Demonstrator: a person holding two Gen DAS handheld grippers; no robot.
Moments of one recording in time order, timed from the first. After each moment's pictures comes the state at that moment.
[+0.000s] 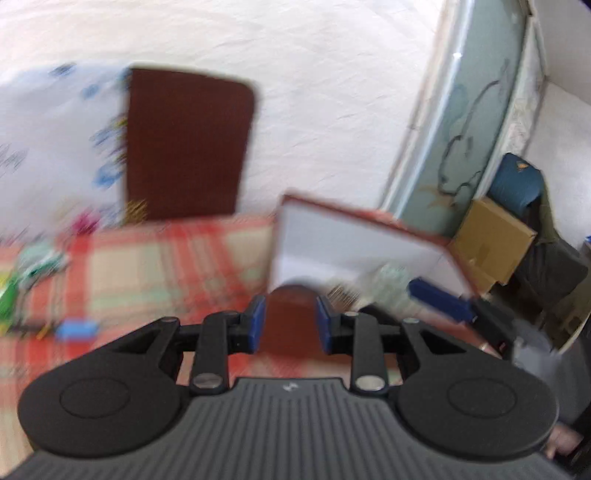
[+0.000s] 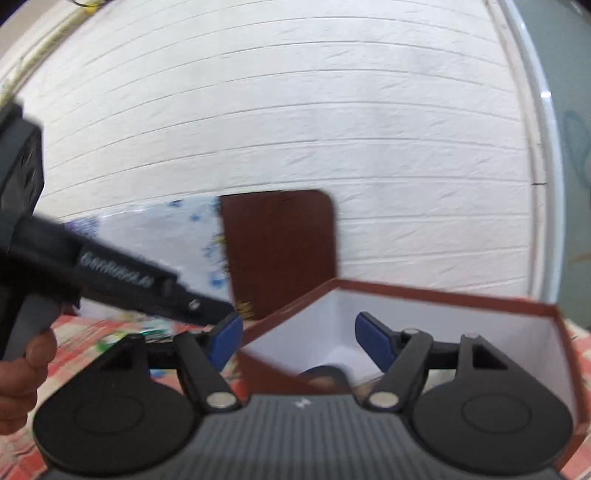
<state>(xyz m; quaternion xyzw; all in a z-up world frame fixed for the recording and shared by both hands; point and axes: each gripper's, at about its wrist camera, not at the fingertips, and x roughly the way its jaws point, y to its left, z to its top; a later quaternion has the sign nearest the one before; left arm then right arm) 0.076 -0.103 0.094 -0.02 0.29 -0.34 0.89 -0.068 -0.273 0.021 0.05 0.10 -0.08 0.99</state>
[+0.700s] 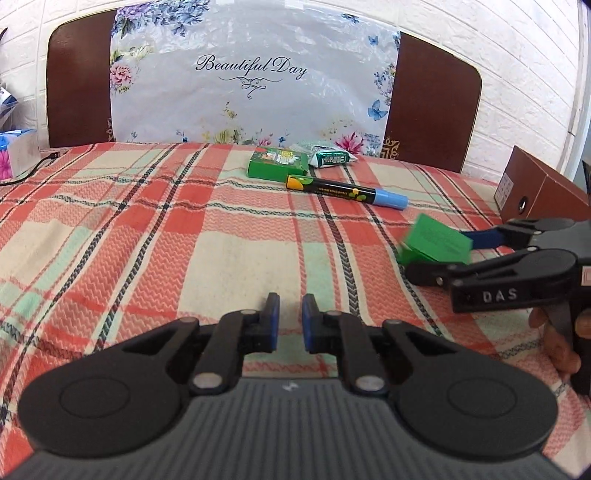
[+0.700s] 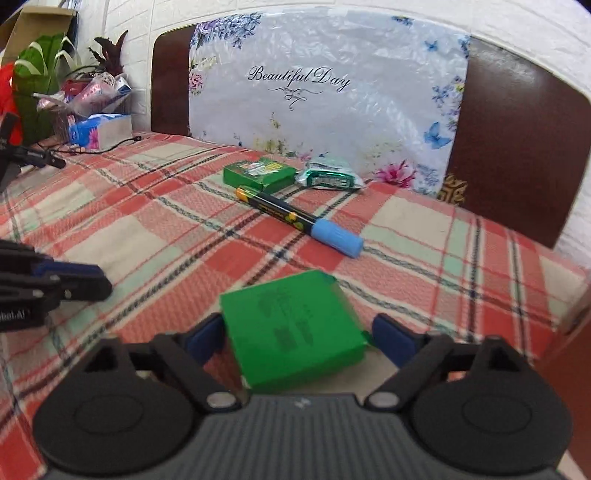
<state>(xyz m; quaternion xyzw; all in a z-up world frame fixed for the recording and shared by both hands) 0.061 0.081 -0.009 -0.03 0.28 -0.12 0.95 0.085 -0.118 -0.050 -0.08 0.32 0.10 0.94</state>
